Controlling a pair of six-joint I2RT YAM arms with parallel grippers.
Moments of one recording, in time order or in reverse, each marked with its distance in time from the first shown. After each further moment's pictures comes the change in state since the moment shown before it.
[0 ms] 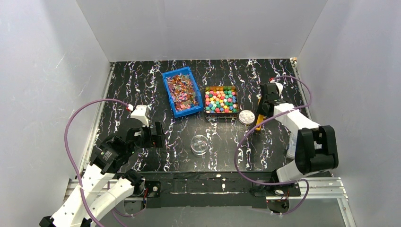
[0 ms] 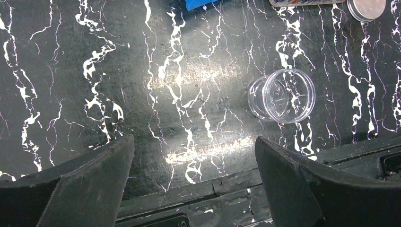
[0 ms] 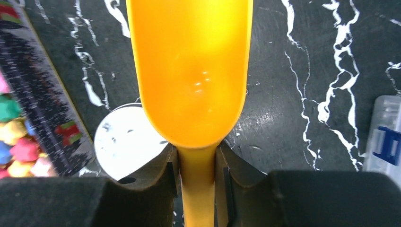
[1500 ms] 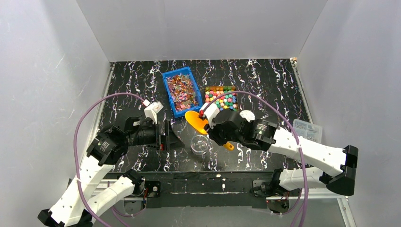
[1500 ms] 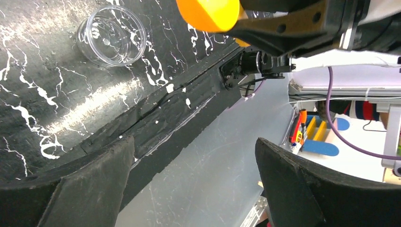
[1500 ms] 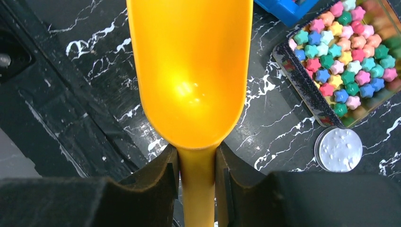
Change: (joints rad) left arm 0.000 0.132 0.199 -0.039 0.667 -0.163; right arm 0.949 -0.332 0.220 -0.307 -0.108 -0.371
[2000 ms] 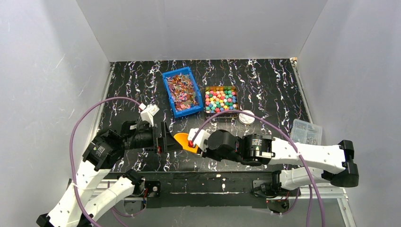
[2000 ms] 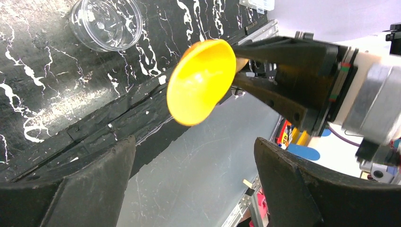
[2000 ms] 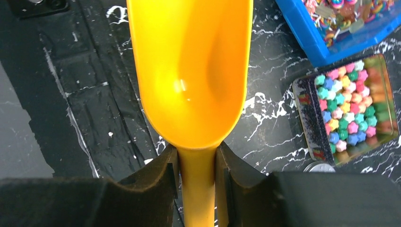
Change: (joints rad) left arm 0.000 -0.041 0.000 -0.045 0.002 -0.093; right arm 0.267 -0.002 -0.015 0.000 0.095 -0.158
